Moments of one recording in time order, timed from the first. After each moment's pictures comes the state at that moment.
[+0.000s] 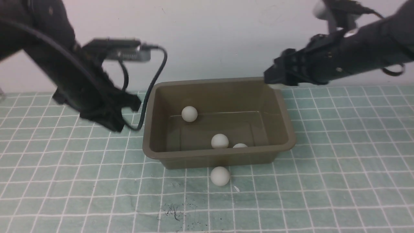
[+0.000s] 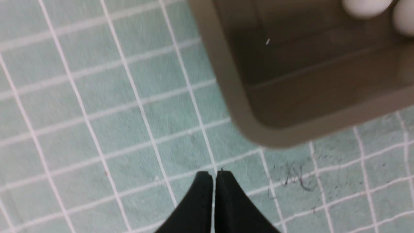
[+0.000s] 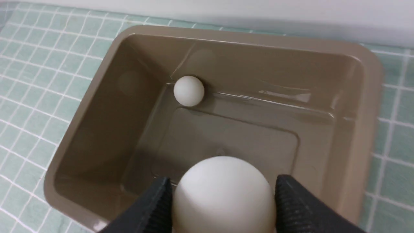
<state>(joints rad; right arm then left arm) 0.28 1.69 -1.39 0.61 0.73 -0.31 -0.18 1.66 -1.36 -0.21 1.07 0.11</state>
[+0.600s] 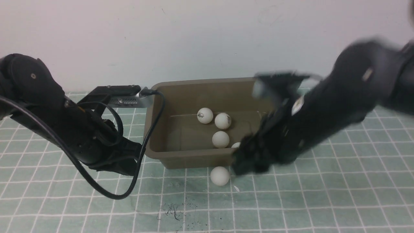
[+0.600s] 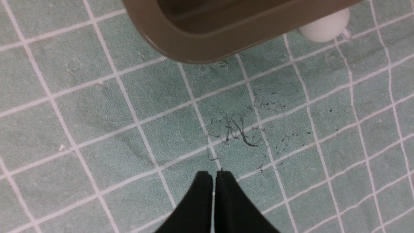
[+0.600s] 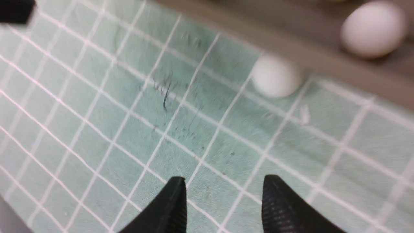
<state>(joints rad) 0.60 1.62 -1.13 0.46 0.82 -0.12 -0.18 1.51 -1.03 -0.46 0.91 0.33</state>
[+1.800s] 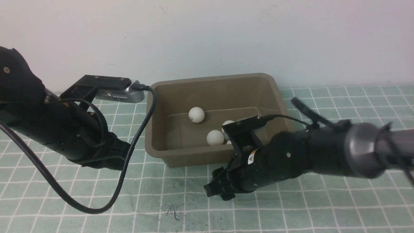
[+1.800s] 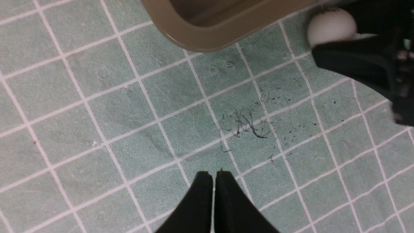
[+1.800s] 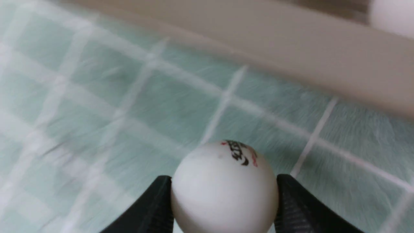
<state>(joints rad) 0.68 1.84 -1.07 0.39 0.39 -0.09 -0.18 1.42 -1.03 -0.39 0.94 0.33</state>
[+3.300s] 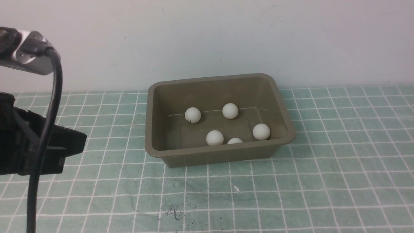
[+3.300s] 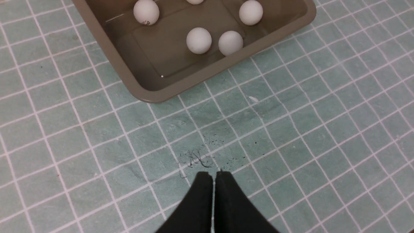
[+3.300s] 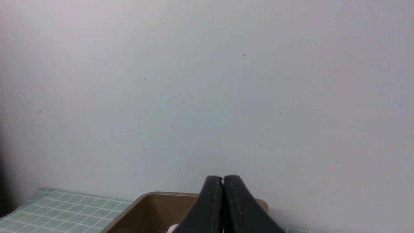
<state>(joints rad) 0.46 0.06 -0.47 -0.23 0.44 0.37 -0.18 0.89 -1.02 -0.43 1.04 0.27</state>
